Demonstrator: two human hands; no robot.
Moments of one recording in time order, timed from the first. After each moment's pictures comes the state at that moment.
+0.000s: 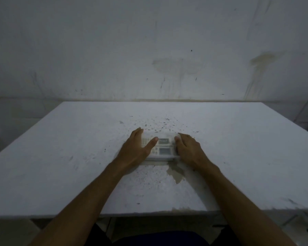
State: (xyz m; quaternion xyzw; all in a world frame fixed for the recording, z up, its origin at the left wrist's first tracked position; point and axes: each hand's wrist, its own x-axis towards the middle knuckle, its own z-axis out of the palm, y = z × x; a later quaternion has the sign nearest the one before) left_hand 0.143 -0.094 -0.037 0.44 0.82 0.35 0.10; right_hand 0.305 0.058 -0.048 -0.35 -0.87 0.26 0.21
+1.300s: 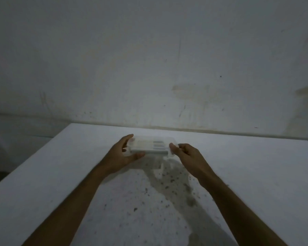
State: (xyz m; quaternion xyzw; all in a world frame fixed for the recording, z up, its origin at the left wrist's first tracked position) left_hand -0.037 -0.042 -0.007 0.41 0.75 0.49 0.15; right_hand 0.180 0.126 0.025 -0.33 -0.77 0.51 0.18
